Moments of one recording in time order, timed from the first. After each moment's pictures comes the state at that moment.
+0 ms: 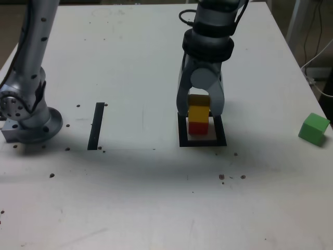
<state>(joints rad) 0.00 2.06 -1.61 1.29 -0.04 0.09</state>
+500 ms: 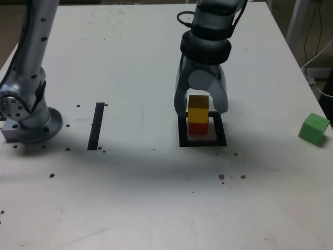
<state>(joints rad) 0.00 2.06 -1.59 1.29 0.00 0.08</state>
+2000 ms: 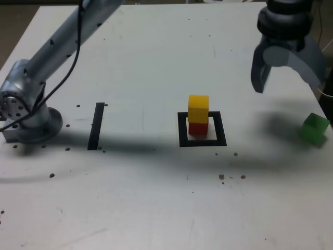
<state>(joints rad) 0.00 2.43 -2.47 1.55 0.06 0.46</state>
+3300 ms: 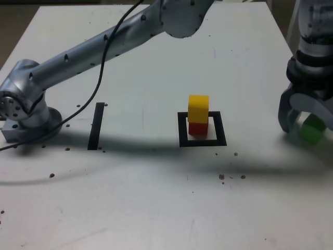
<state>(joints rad) -0.08 2.66 -2.71 1.51 0.05 0.56</state>
